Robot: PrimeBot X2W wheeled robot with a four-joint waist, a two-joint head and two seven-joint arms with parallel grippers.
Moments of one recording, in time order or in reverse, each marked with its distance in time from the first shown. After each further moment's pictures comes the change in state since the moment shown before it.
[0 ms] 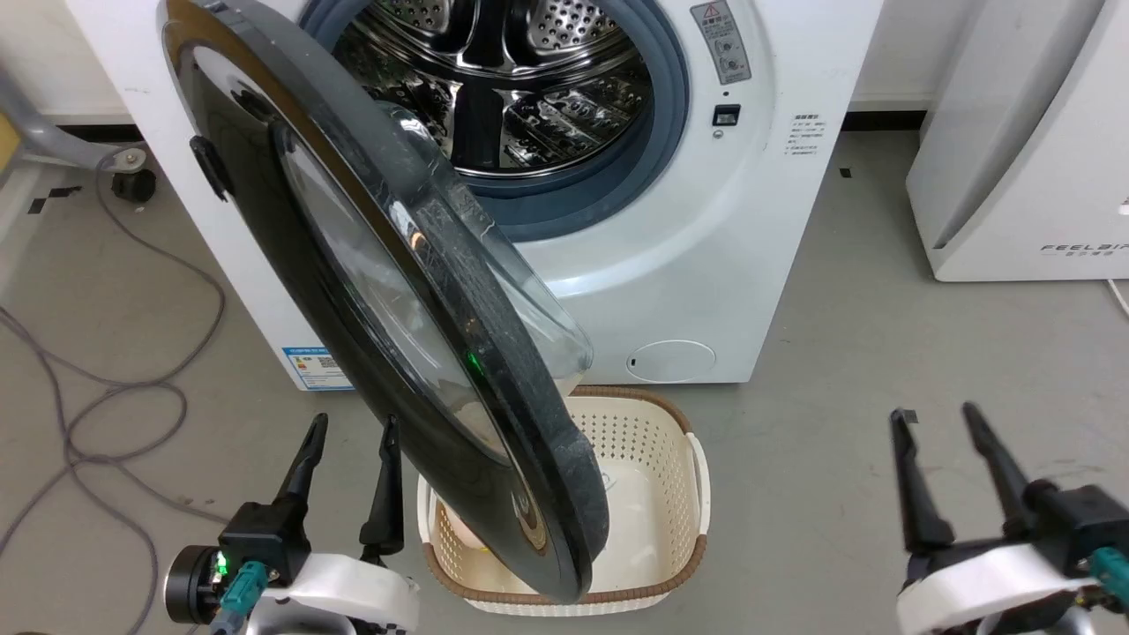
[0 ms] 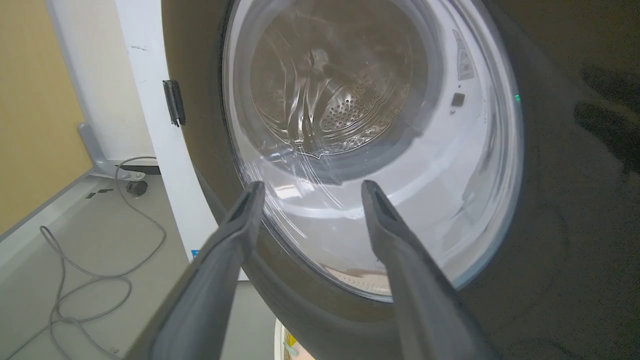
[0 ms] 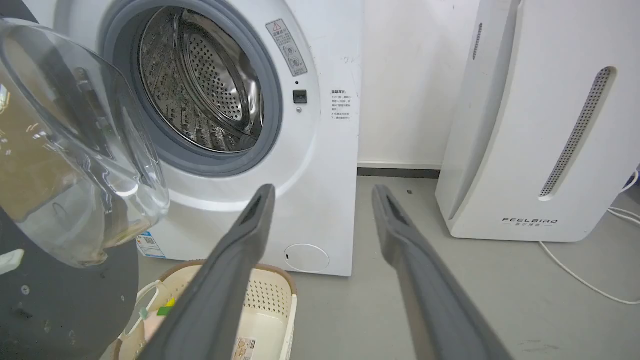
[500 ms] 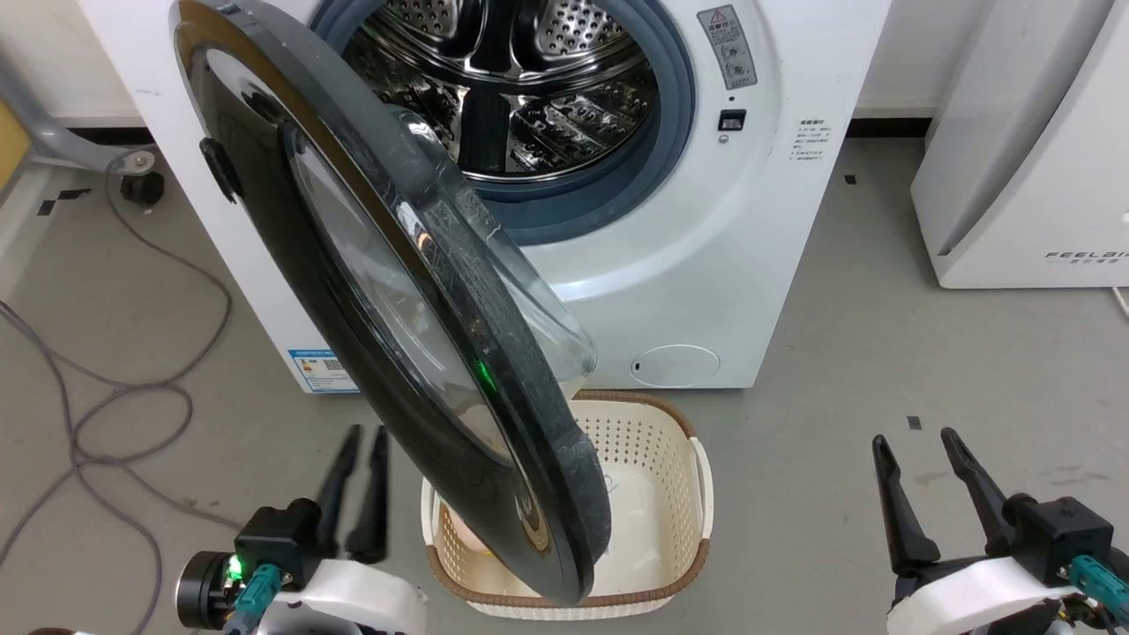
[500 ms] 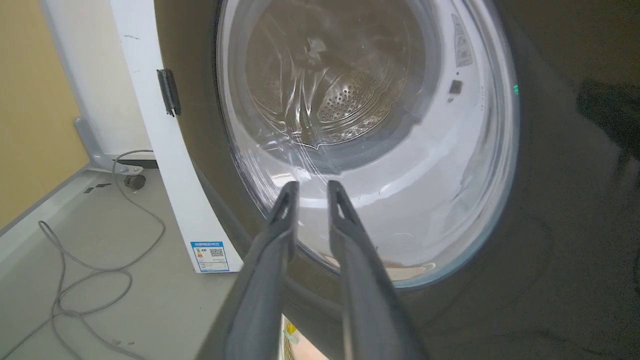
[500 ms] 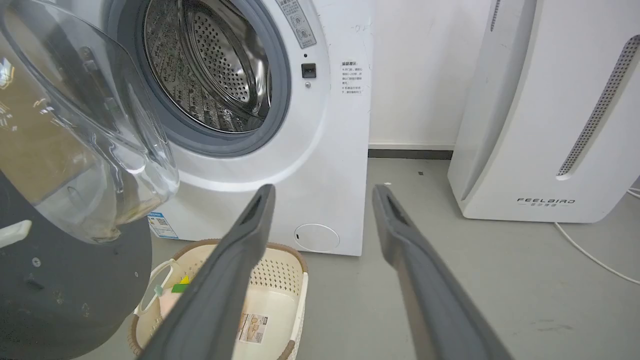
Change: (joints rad) left arm 0.000 0.000 -0.014 0.033 0.010 -0.004 0.000; right arm 0.014 0.001 0.015 0.055 0.012 0.000 0.007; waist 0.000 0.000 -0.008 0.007
